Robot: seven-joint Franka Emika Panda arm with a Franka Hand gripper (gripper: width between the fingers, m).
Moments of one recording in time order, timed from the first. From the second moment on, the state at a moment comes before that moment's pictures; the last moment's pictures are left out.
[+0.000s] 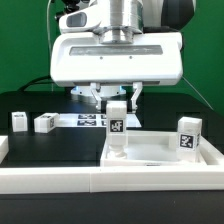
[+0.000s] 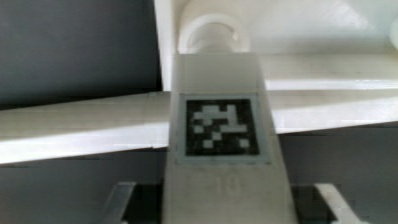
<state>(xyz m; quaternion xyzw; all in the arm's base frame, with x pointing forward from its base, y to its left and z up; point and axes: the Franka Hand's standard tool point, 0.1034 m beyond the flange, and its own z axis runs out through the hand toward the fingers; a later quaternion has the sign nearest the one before) 0.608 -0.016 0.099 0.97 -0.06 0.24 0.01</state>
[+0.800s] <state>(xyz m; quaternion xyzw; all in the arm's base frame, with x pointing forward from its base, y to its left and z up) 0.608 -0.010 0.090 0.96 -0.05 0.27 0.02</state>
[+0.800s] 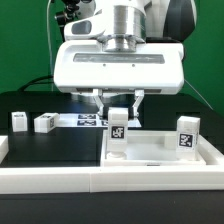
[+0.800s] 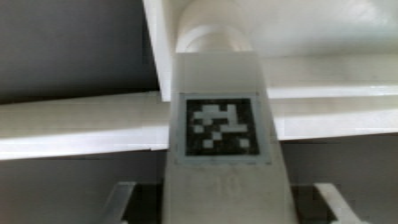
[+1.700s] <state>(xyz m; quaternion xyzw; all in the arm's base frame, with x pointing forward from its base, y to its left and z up) 0.608 -0.010 0.089 0.96 -0.05 0.28 0.03</state>
